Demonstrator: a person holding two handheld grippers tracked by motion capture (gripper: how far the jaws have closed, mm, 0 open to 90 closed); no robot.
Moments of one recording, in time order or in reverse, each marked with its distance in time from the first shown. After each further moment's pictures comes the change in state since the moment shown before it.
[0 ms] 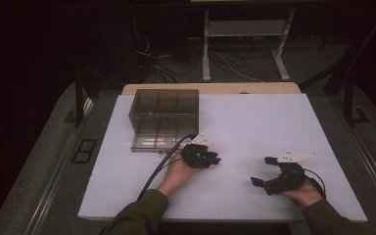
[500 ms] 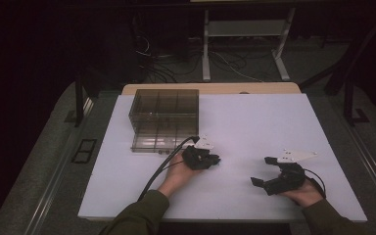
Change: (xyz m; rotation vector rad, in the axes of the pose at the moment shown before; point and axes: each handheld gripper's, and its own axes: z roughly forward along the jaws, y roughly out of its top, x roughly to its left) left arm -0.007 0.000 0.001 0.012 0.017 0.057; right arm 0.000 0.000 0.000 0.001 -0.004 -0.004
